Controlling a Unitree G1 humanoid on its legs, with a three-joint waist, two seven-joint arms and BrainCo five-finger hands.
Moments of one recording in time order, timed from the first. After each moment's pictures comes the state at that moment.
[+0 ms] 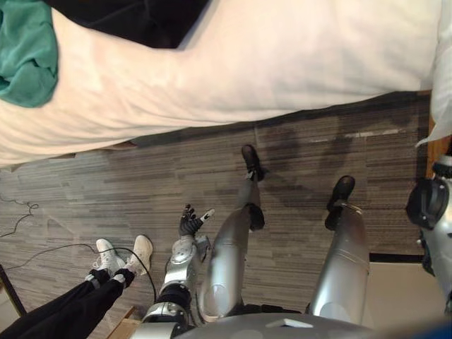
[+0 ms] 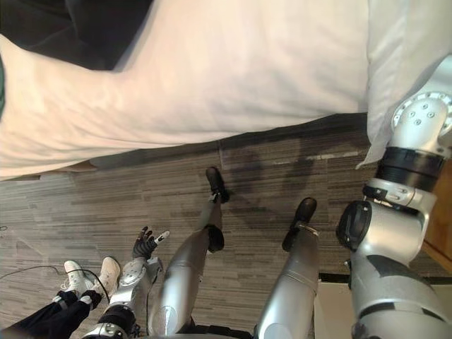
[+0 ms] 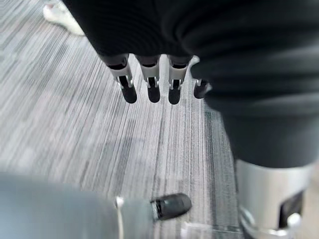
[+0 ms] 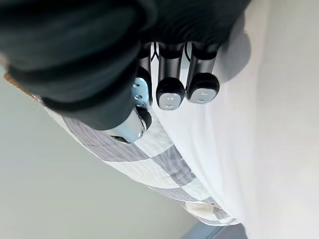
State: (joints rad) left arm -0.14 -0.01 0.12 0.80 -0.29 -0.13 0.20; right arm -1.00 -0.53 -0.46 0.34 0.88 -0.41 -0.30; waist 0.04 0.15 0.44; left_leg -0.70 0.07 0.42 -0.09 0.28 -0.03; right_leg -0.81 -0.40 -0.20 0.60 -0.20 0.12
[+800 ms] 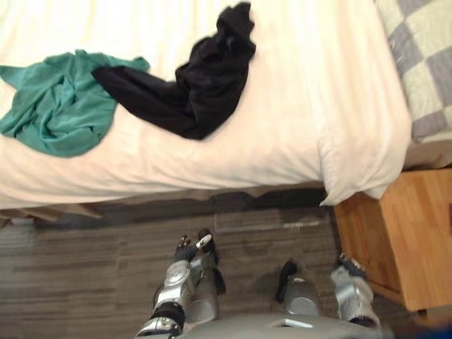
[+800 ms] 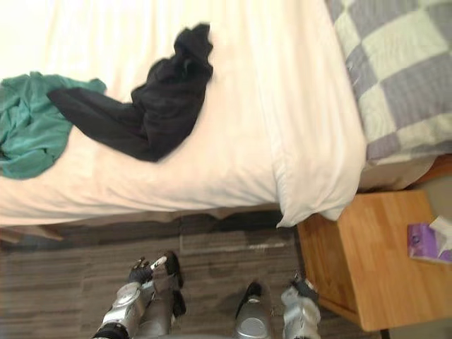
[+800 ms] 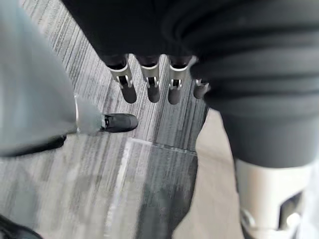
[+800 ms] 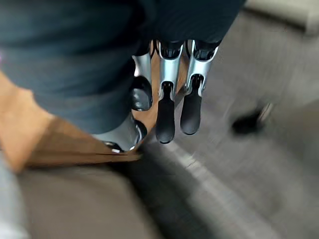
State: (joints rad) left arm -0.04 0.06 0.12 0.95 -0.15 -0.05 0.15; right arm 0.05 0.03 -0.42 0.94 0.21 -0.03 -0.23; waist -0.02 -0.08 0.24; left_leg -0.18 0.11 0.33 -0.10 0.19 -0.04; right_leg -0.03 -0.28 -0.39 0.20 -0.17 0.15
